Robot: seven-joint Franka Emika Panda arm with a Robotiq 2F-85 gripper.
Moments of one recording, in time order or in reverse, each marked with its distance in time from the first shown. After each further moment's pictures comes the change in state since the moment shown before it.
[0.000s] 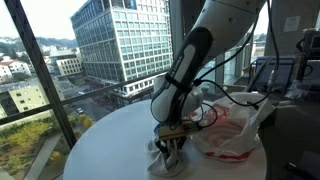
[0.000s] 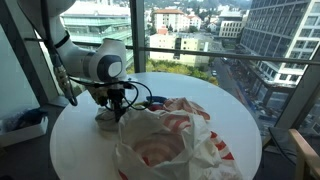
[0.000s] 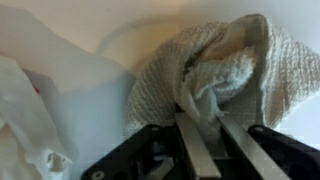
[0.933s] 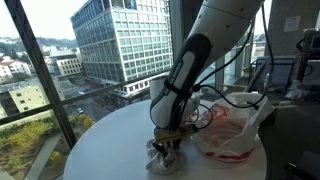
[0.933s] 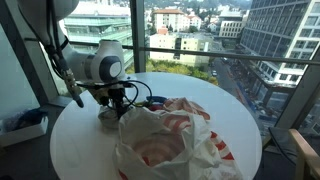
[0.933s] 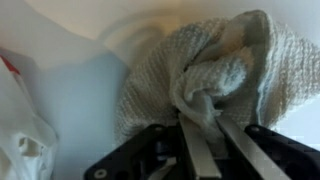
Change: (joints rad) arm 0.023 0.039 -0.014 0.037 -0.092 0.047 0.058
